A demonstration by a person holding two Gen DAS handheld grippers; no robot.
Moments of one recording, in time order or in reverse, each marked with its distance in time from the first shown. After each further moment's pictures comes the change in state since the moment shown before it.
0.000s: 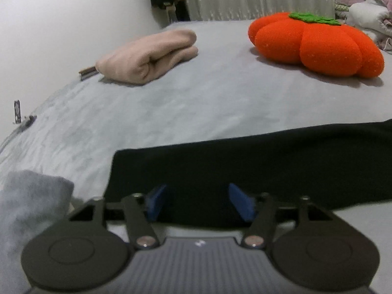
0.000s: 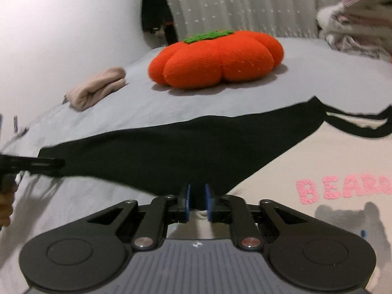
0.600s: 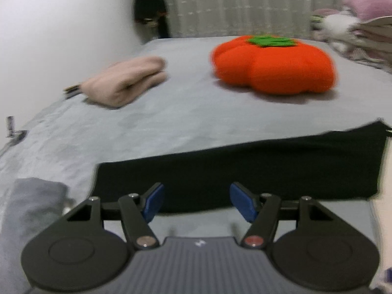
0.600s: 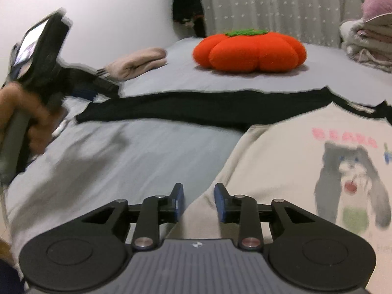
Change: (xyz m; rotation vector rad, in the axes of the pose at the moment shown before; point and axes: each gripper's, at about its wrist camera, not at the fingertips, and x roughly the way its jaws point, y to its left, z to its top) left arm -0.093 -0.052 0.002 0.030 -0.066 -0.143; right arm -0.081 0.052 -0.075 -0.113 0.037 0.069
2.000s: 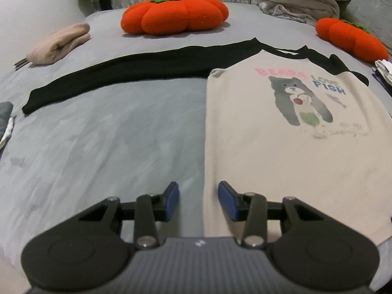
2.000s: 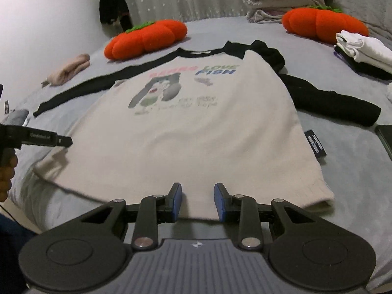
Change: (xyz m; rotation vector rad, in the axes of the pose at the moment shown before) left arm -0.117 -0.131 -0.136 0.066 0.160 -0.224; right arm -0.207 -0.127 -0.119 0.244 0.077 -0.241
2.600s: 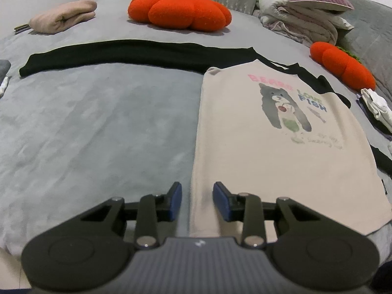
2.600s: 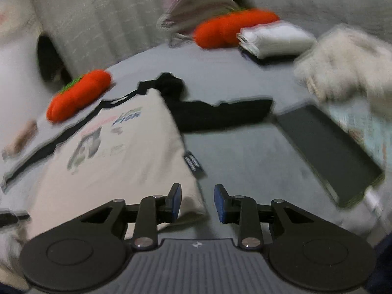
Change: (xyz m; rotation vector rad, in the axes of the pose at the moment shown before) left arm -0.016 0.019 -0.020 -0.143 -0.011 -0.148; right arm -0.050 -0.102 -0.011 0.390 -0.133 -0.151
